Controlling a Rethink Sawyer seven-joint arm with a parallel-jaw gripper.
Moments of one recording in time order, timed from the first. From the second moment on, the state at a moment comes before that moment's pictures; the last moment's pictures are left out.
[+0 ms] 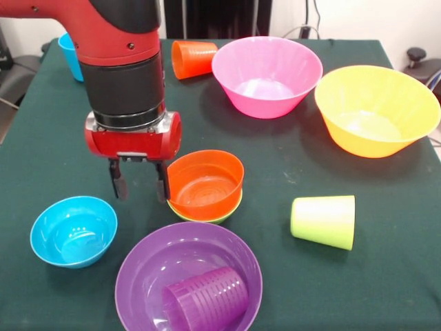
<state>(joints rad) -0.60 -0.38 0.40 1.17 -0.36 0.66 1.71</state>
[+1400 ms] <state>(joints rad) -0.68 -0.25 0.47 1.08 -0.42 0.67 1.70</state>
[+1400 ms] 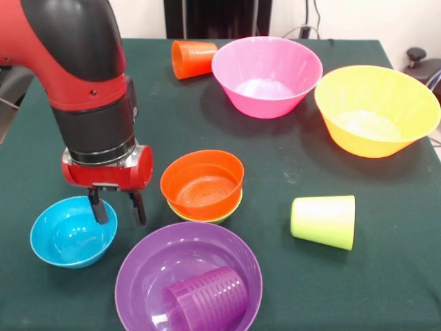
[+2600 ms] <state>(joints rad) -0.76 -0.18 0.56 1.07 -0.47 0.67 1.54</state>
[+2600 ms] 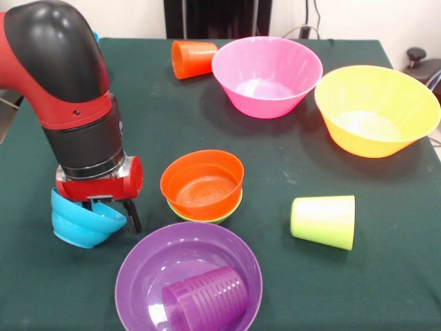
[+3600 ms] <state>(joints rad) -0.76 -0.21 0.56 1.10 -0.47 0.67 1.54</state>
